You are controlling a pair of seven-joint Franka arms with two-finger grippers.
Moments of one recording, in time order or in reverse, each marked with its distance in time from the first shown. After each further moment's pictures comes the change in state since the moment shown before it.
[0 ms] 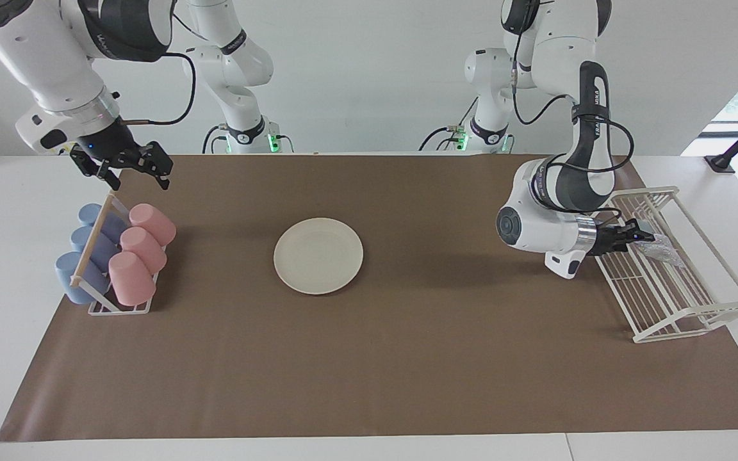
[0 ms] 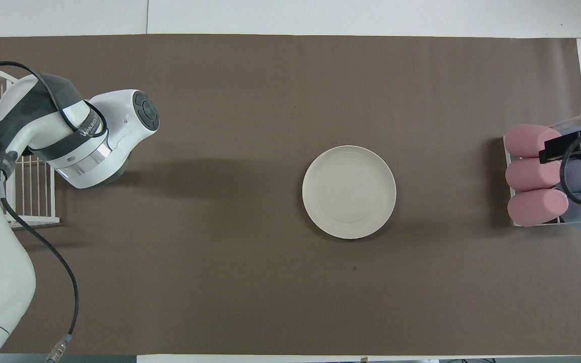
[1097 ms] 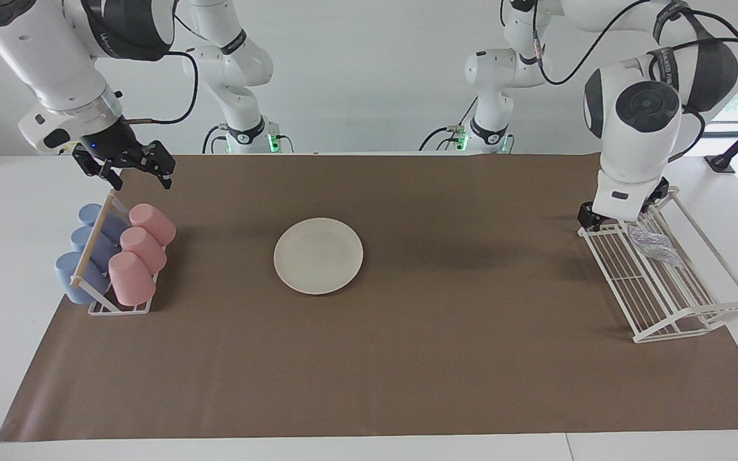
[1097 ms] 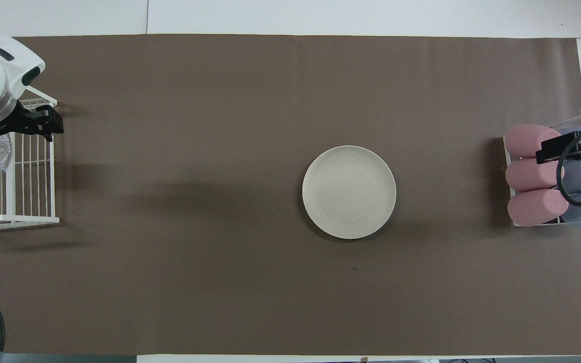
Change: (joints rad) left arm 0.111 -0.219 0.010 0.250 -0.847 0.052 0.140; right arm 0.002 -0.002 0.013 0.000 0.001 0.000 0.000
